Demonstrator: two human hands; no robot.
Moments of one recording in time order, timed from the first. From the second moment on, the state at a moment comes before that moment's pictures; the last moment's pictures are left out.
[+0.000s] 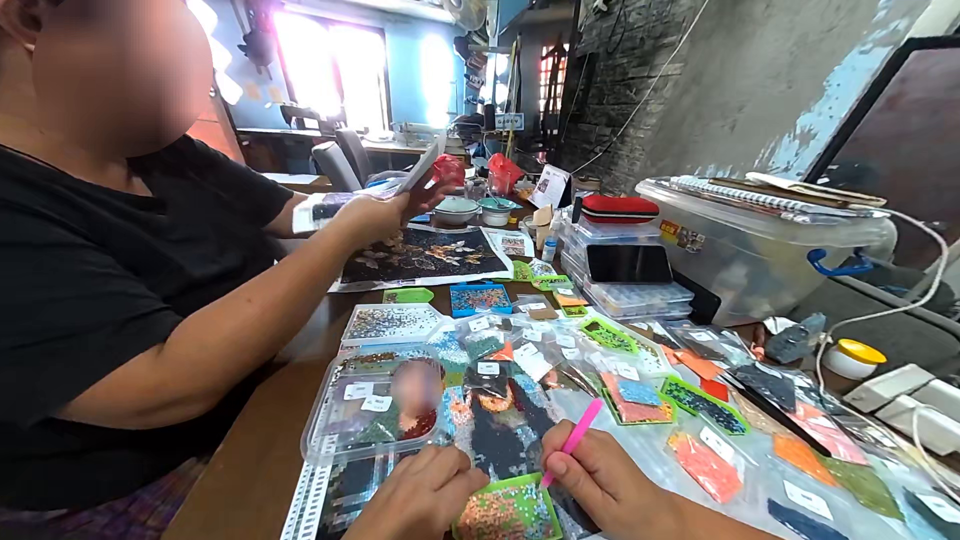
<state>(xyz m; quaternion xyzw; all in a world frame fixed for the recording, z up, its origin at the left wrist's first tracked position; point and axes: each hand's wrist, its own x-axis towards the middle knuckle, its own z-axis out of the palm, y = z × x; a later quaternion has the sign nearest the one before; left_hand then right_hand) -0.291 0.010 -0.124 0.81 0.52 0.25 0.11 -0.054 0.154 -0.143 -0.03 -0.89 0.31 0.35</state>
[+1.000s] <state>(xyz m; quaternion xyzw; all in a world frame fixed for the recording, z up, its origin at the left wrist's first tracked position) -0.290 0.010 -0.117 0.80 0.53 0.24 0.14 -0.039 0.174 -0.135 -0.18 -0.85 0.38 0.32</state>
